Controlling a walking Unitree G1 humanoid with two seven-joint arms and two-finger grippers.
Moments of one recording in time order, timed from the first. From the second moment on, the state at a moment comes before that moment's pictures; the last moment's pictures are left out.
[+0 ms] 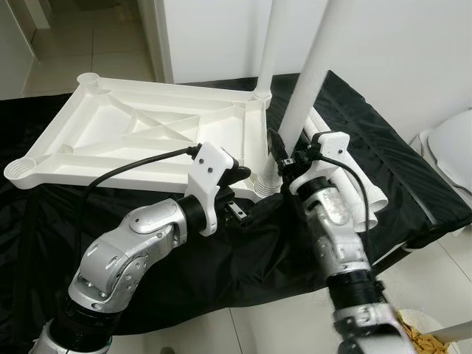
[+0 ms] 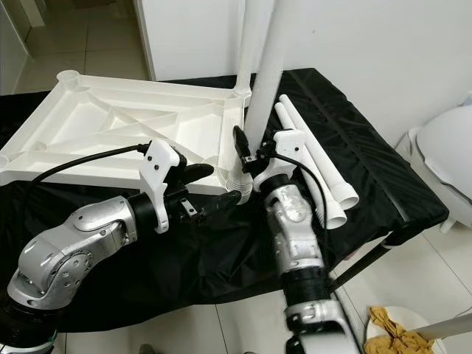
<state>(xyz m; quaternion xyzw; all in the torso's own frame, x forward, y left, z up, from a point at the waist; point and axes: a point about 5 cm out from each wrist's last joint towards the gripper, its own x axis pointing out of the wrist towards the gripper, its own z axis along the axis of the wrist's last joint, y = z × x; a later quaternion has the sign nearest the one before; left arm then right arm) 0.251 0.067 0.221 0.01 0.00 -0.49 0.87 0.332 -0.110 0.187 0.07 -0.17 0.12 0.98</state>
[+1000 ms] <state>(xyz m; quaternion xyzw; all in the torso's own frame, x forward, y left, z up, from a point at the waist) 0.251 0.065 0.222 0.00 -0.01 -0.50 0.87 0.308 -0.082 0.186 0.04 -0.19 0.03 0.98</state>
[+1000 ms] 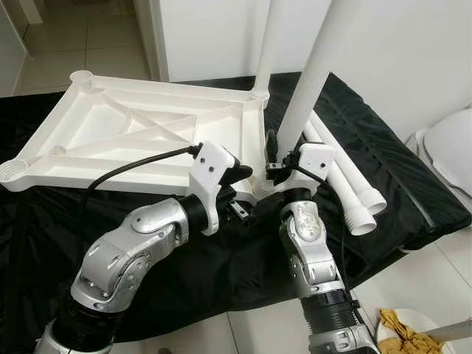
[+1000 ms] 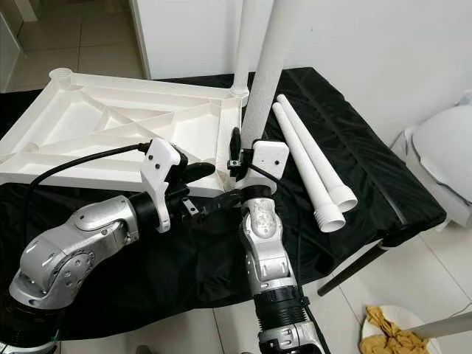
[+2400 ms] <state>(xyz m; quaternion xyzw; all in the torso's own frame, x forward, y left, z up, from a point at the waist) 0.251 0.063 0.223 0.00 -0.01 -0.50 0.87 0.320 -0.110 0.186 0.04 -0.17 0.08 0.98</state>
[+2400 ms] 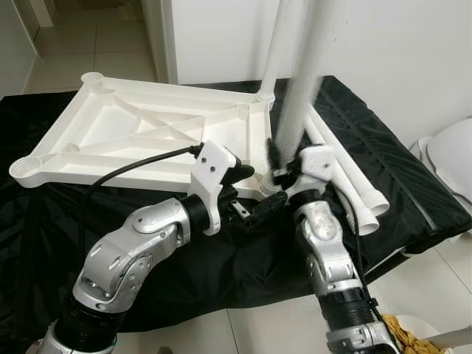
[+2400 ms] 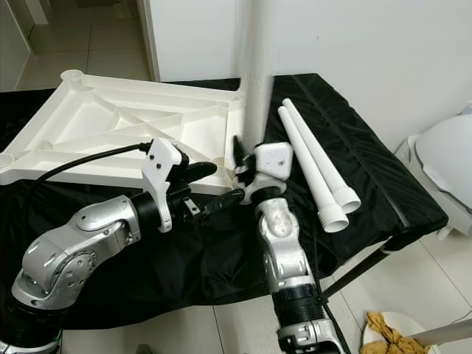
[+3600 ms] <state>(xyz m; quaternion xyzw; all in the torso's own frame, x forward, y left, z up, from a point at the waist) 0.256 0.067 0.227 0.00 -0.02 -0.48 0.87 0.343 -0.118 0.197 0.10 -0.10 0.12 0.98</state>
